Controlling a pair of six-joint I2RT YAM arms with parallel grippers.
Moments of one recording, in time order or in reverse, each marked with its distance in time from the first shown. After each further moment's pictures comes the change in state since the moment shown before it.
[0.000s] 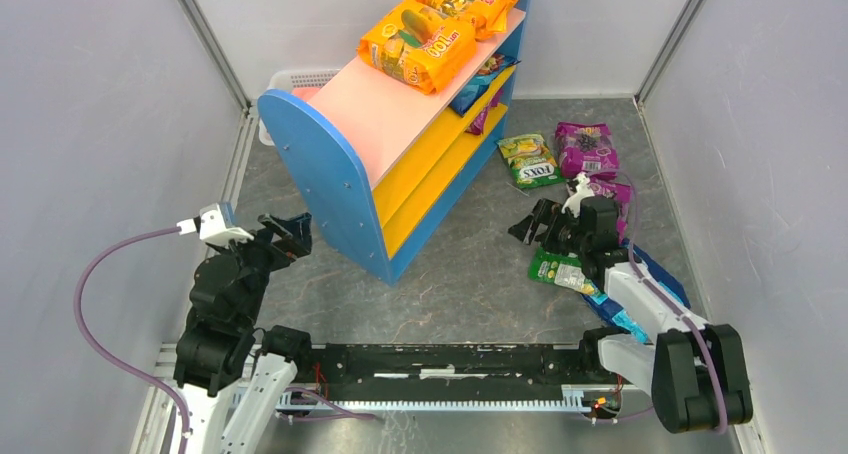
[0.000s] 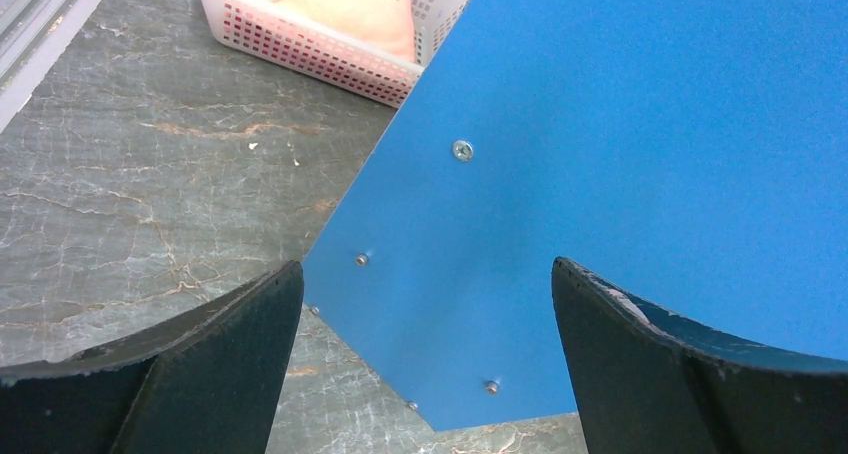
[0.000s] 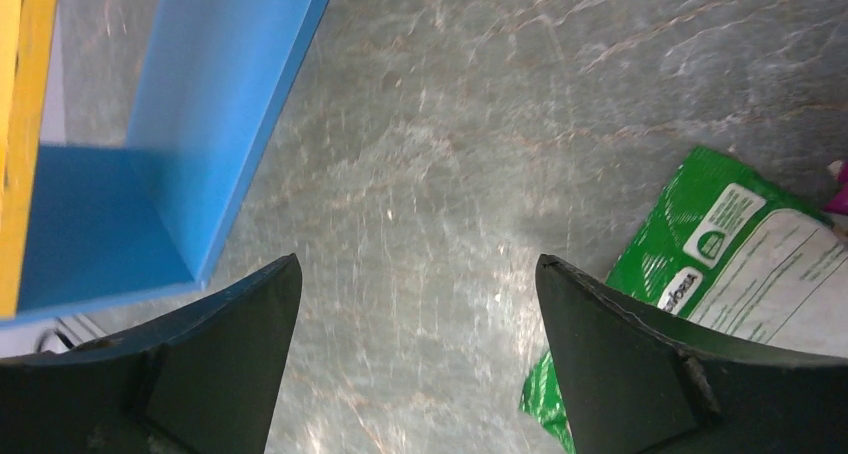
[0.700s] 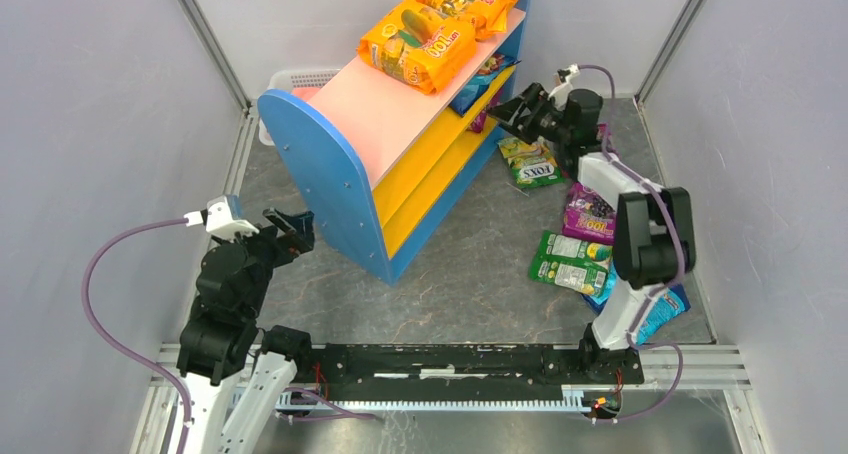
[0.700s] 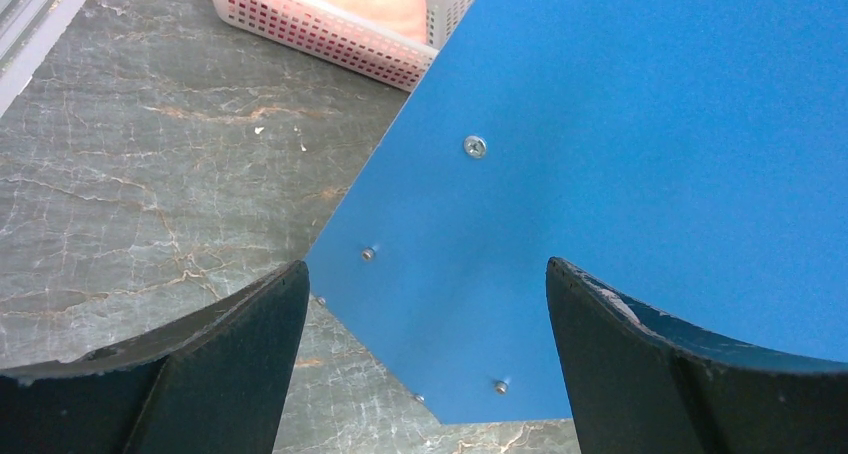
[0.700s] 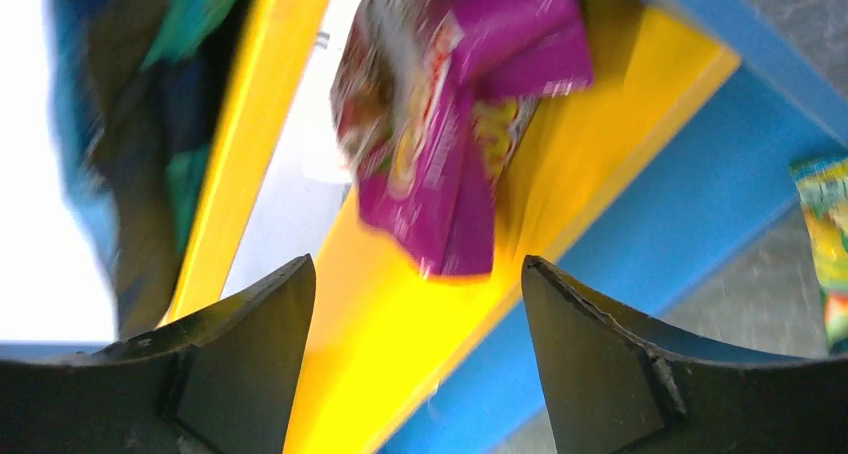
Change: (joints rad) left arm 0.003 0.058 0.000 -0.001 0.001 0.000; right arm -0.013 0.822 0.857 0.397 -0.184 0.404
